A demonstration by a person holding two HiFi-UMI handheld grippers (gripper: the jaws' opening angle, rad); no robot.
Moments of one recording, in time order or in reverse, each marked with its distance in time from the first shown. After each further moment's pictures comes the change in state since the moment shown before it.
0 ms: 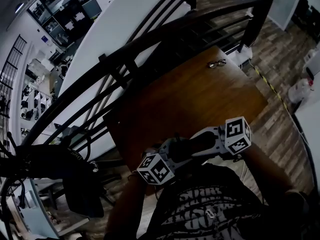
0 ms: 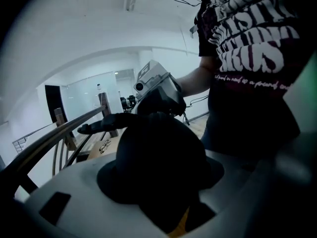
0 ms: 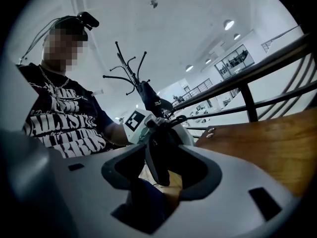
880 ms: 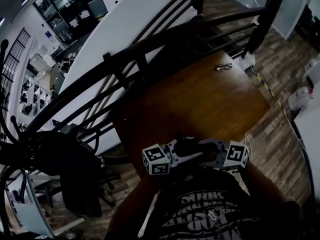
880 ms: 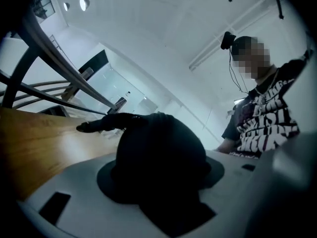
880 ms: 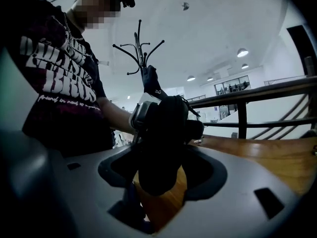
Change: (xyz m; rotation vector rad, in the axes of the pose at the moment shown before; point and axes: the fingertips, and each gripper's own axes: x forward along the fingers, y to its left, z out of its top) left arm -0.039 0.011 0.022 -0.770 -0.619 -0.144; right arm 0.048 0.004 -0.057 -0.279 0.003 -0.194
